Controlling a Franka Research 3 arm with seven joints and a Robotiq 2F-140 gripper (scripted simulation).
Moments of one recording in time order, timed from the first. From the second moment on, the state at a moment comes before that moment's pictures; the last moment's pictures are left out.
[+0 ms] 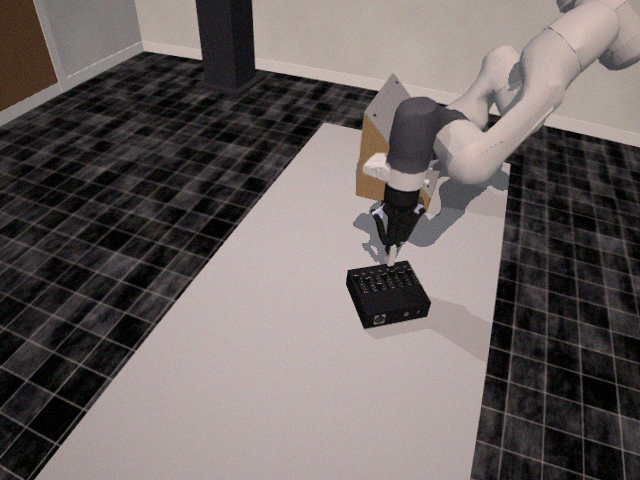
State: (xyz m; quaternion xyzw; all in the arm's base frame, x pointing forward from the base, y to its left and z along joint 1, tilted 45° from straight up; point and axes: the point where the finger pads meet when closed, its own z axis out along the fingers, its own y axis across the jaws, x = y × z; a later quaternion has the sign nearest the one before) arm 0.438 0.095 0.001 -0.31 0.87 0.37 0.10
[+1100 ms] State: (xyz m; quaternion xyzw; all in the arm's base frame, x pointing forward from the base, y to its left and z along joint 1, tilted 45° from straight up) arm 0.438 0.103 -0.006 -0.31 0.87 0.37 0.10
